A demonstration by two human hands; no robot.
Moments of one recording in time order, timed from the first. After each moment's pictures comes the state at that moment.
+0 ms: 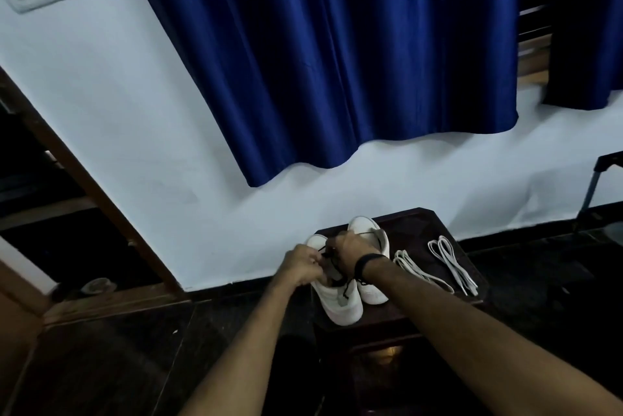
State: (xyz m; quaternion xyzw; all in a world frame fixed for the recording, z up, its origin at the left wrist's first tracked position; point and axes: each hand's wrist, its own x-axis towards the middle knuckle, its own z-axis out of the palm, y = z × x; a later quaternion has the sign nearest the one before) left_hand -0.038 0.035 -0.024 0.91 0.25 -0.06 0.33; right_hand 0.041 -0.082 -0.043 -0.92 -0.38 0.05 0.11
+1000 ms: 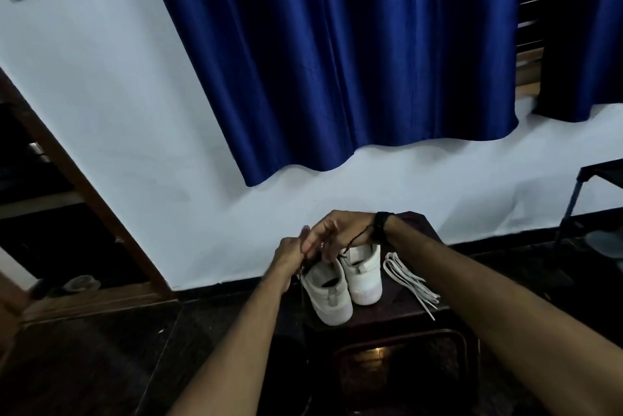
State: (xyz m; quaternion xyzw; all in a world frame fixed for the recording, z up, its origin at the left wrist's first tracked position) left_hand -0.028 0.038 -0.025 0.79 0.31 0.03 0.52; right_hand 0.056 -0.116 0.032 -0.68 -0.49 0.40 0.37
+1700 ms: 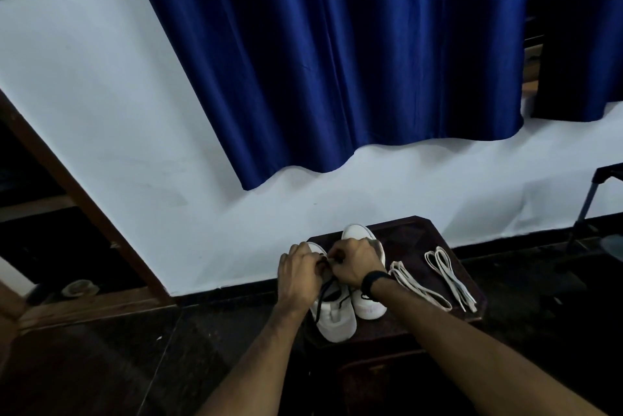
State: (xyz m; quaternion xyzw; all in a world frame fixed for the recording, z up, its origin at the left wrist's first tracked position) left_hand -0.012 0.037 -0.074 0.97 0.11 0.19 0.06; right_hand 0.051 -0.095 -0.058 -0.91 -0.26 0.02 0.32
